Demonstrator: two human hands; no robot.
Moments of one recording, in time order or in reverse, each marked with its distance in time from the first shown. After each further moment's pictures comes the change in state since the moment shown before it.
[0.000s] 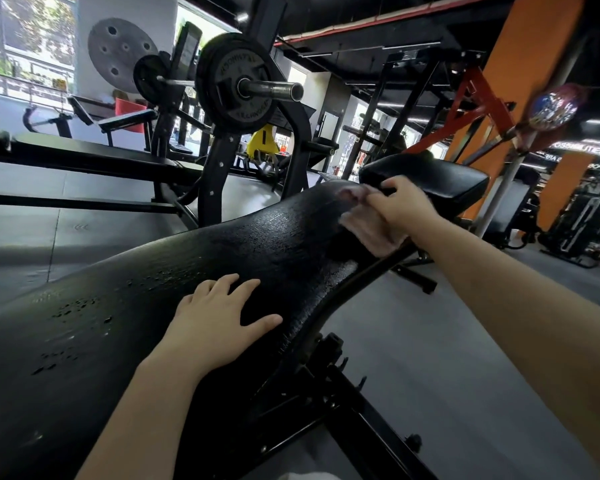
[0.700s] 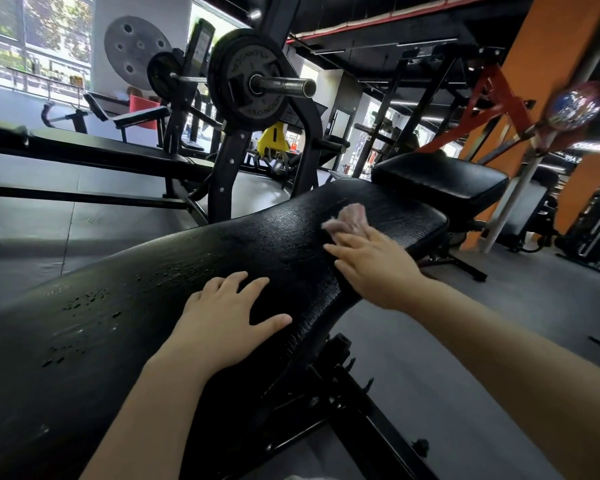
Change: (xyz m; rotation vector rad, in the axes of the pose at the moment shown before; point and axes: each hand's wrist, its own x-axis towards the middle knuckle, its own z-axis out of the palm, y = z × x) left_hand 0.000 0.002 -0.001 0.021 -0.008 0.000; right_hand -0.057 0.010 0.055 -0.597 -0.204 -0.617
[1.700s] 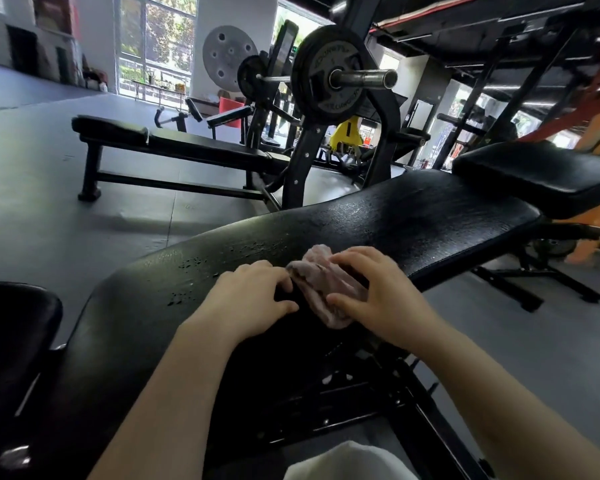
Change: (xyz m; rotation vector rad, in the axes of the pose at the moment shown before) left_hand -0.053 -0.026 -0.032 -0.008 0.030 -0.121; right_hand -0.042 -0.096 0.003 0.698 0.186 -0.136
